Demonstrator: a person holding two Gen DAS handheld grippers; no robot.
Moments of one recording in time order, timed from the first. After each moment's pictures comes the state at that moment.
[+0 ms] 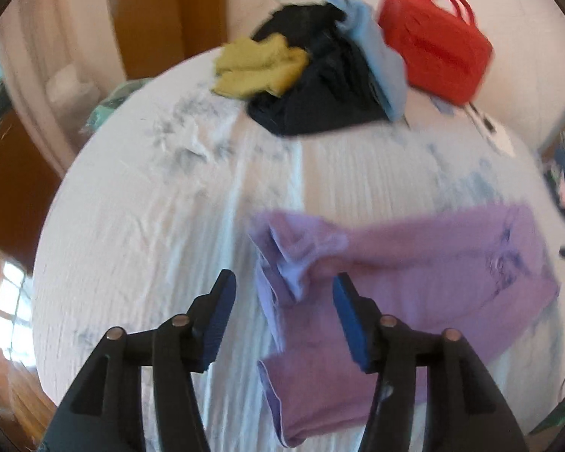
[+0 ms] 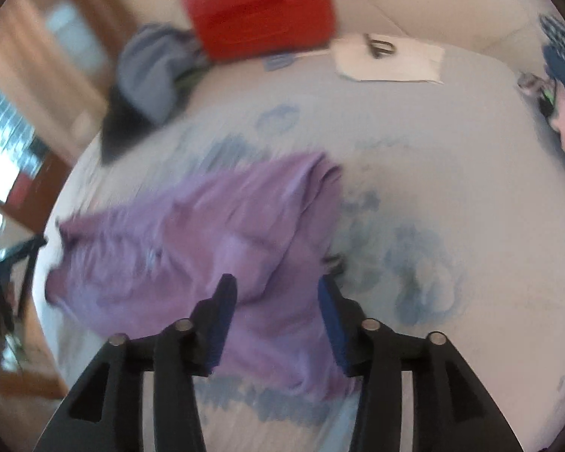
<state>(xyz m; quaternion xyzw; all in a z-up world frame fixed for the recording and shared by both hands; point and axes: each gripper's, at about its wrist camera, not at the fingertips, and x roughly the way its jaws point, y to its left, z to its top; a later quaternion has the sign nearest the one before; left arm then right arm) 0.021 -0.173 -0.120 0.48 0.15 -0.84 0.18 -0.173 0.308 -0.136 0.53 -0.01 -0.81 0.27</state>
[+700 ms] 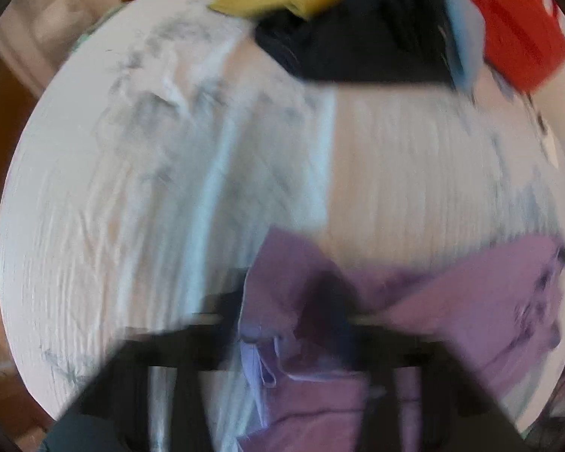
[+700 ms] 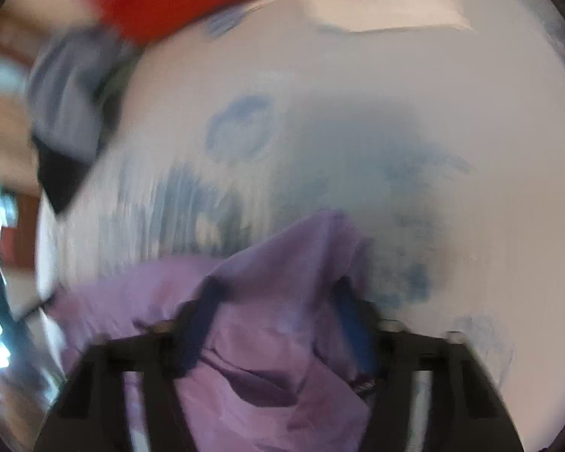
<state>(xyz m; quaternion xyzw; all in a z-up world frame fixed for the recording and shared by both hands) -0.062 -0.198 -0.191 0.60 0.18 -0.75 0.18 -0.275 0.226 -0.181 0.63 0.02 -0.74 0.22</state>
